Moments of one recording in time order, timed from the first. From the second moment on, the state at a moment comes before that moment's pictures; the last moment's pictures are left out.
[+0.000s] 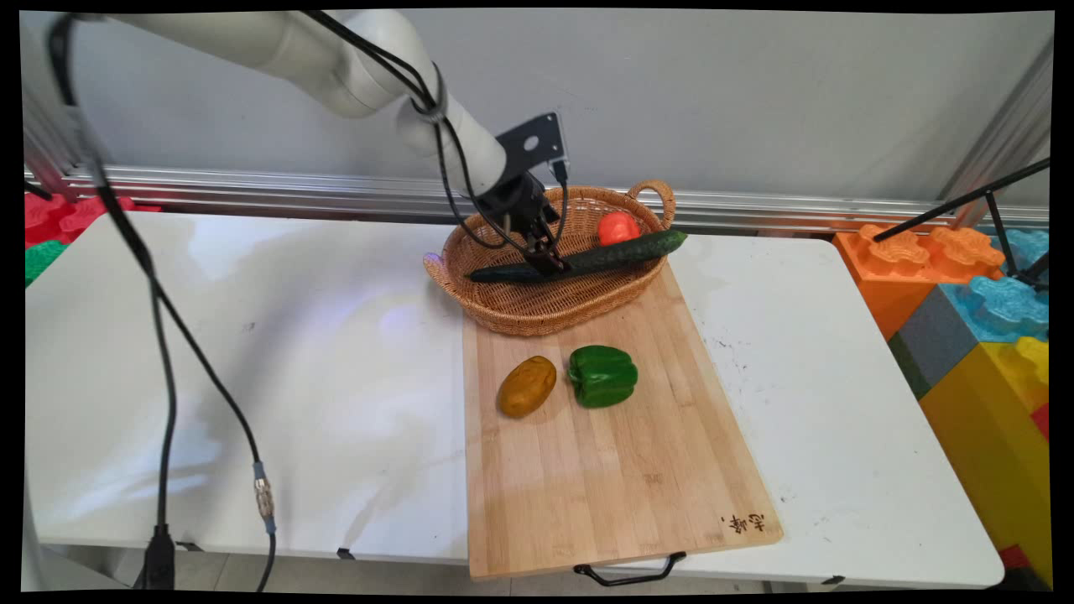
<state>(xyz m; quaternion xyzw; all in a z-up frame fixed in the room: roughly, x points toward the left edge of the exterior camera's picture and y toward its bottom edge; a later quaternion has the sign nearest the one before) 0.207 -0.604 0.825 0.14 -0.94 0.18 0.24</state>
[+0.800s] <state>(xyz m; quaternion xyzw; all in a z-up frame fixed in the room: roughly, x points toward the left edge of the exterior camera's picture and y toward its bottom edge) 0.191 -0.636 0.780 0.11 -0.95 0.15 0.24</state>
